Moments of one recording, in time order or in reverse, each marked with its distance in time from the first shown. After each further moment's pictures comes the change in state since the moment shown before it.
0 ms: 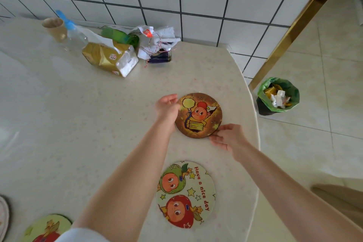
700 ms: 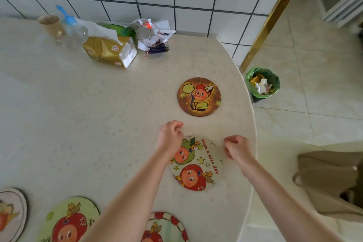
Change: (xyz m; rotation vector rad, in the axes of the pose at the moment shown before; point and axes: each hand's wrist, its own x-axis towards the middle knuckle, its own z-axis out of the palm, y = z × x) left_hand -0.071 -0.092 -0.088 0.677 -0.305 0.291; right_hand -0.085 0.103 -0.010 -0.255 0.231 -0.143
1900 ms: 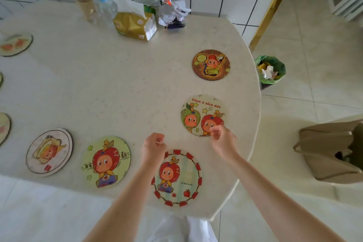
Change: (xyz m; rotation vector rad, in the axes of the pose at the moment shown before) left_hand -0.170 -0.125 -0.047 -0.039 0.181 -0.166; right_hand -0.108 0.095 0.061 -0.296 0.008 -0.451
